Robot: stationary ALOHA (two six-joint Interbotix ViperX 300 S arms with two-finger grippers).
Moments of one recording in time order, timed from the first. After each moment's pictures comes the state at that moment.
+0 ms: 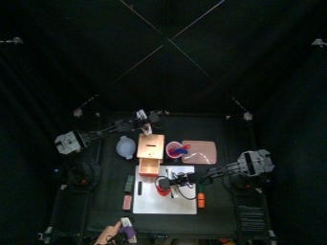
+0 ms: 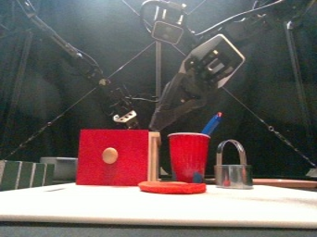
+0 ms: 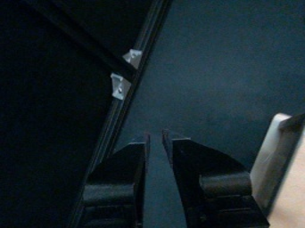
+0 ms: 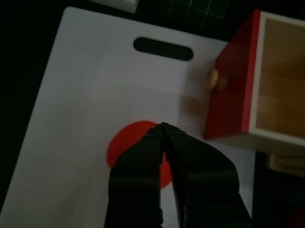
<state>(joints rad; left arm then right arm) 0.62 0.17 0.33 0.45 0.32 0.00 0.13 0.11 0.51 -0.17 0.13 0.03</state>
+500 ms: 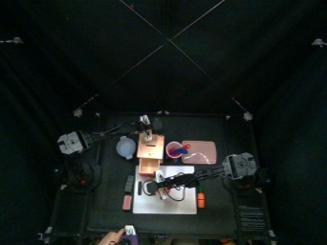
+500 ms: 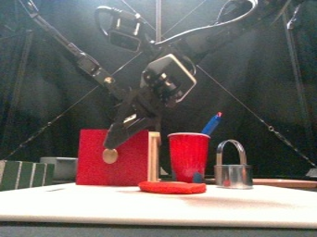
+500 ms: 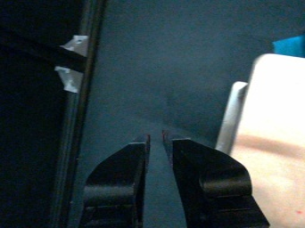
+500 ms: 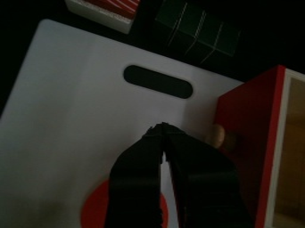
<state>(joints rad) 0.56 0.19 0.33 0.18 0.42 0.30 0.10 0.32 0.28 -0.29 0.18 0.03</state>
